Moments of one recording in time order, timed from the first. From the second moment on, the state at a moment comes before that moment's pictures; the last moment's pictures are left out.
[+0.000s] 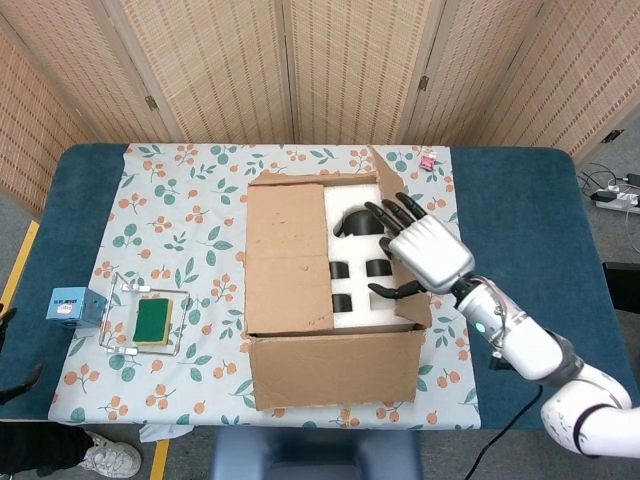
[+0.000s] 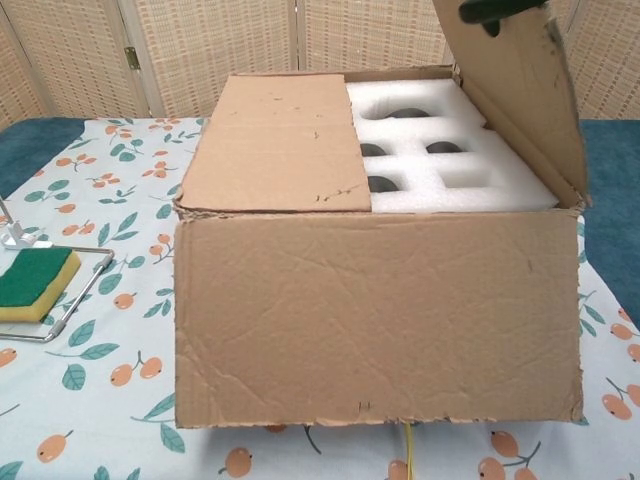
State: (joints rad) left arm -0.03 -1.15 -0.07 -1.42 1.41 1.44 -0.15; right arm 0.89 -0.77 0.17 -2.08 -1.08 0.87 -0.49
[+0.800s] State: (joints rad) left arm -0.04 -1.15 -0.07 -1.42 1.41 1.45 -0.13; right arm 0.26 -0.63 -0.05 -1.99 -1.63 1.43 -0.26
